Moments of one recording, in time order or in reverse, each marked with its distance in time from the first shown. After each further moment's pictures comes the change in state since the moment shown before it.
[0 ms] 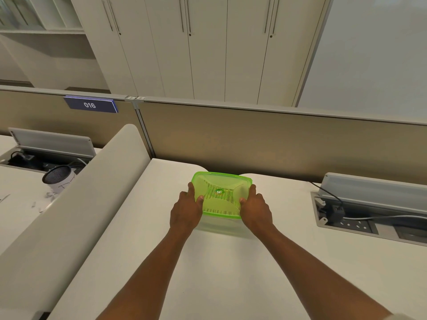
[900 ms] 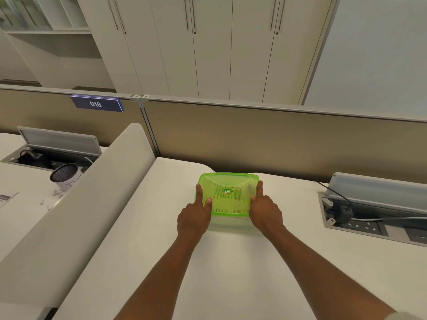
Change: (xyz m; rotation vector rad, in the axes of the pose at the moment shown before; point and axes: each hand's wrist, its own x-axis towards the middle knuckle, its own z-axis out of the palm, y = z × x) left_hand -0.017 0.000 0.011 0.065 -0.011 -0.027; right_hand 0.008 0.014 0.003 -0.116 0.011 -0.044
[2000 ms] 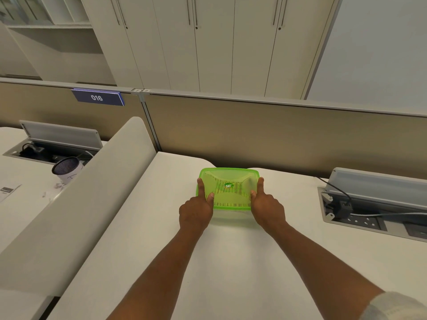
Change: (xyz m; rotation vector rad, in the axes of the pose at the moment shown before) left_hand 0.000 0.004 0.008 0.132 0.025 0.053; right_hand 0.001 0.013 0.006 -0.051 0.002 -0.052
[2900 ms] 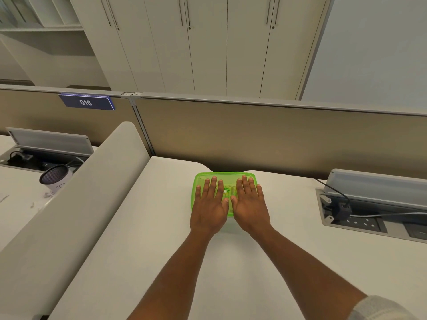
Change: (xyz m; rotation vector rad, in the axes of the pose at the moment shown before) left_hand 0.021 0.030 0.031 0.065 0.154 0.342; right_hand 0.011 -0.019 0.026 -0.137 0.147 -0.305
